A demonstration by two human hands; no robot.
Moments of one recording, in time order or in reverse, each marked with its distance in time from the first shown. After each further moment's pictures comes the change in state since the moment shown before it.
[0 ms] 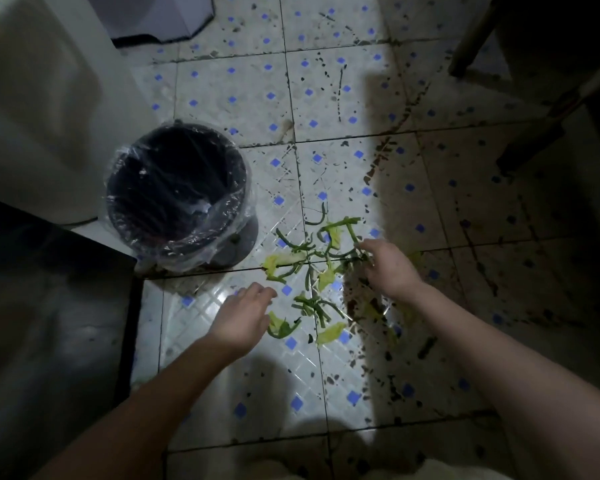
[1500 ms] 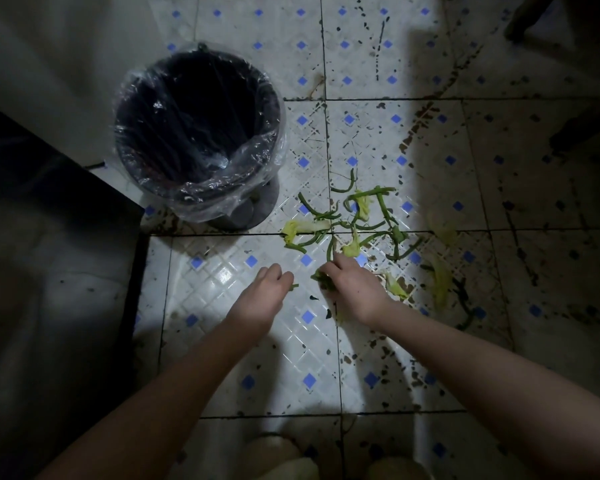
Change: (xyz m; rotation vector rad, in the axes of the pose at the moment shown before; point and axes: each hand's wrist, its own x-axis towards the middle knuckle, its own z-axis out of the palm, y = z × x) left_hand -0.004 -0.009 0.051 -0.100 0.107 0.034; right_hand -0.020 -0.040 0.101 -0.255 -0.216 -0.317
